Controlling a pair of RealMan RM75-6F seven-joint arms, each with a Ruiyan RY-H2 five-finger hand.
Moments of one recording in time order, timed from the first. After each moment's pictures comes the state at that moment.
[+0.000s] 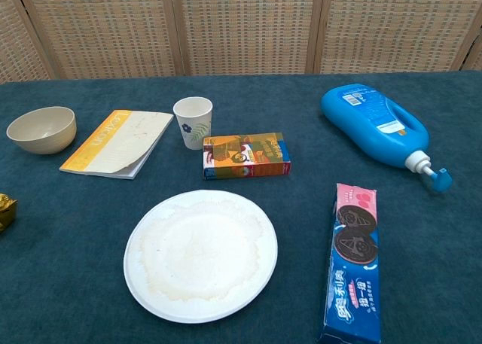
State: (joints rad) left arm -0.06 -1.17 -0.03 -1.78 1.56 1.55 0.26; right arm 0.07 -1.12 0.04 -1.69 -1.55 1.50 -0.15
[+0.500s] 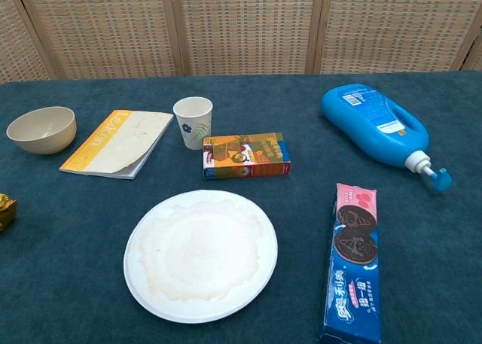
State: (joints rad) left arm -0.11 -1.20 -0.11 -1.72 1.50 1.52 0.26; right arm 0.07 -1.12 0.05 -1.69 -1.53 1.50 -0.13
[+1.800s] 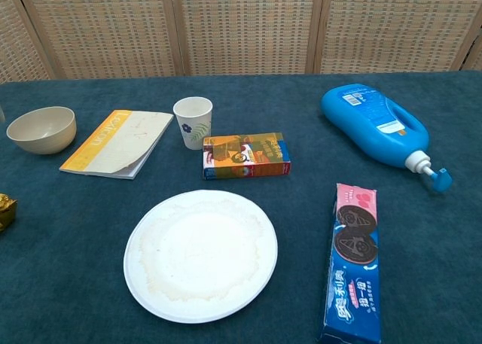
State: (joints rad) left arm -0.51 -1.42 -0.23 -1.13 1.09 0.94 0.28; right arm 0.08 -1.11 0.06 -1.67 -1.49 1.47 -0.07
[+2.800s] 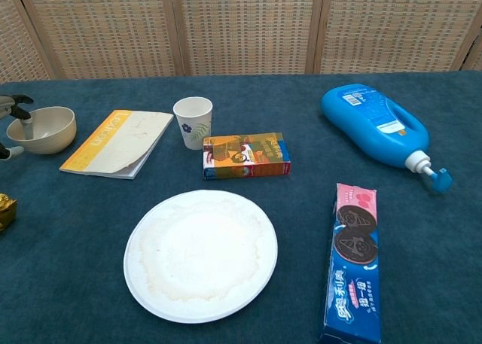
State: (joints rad) left arm -0.63 -1.58 -0.22 -0.91 1.00 0.82 0.33; right arm 0.08 -1.11 0.08 -1.64 -1.45 1.46 -0.03
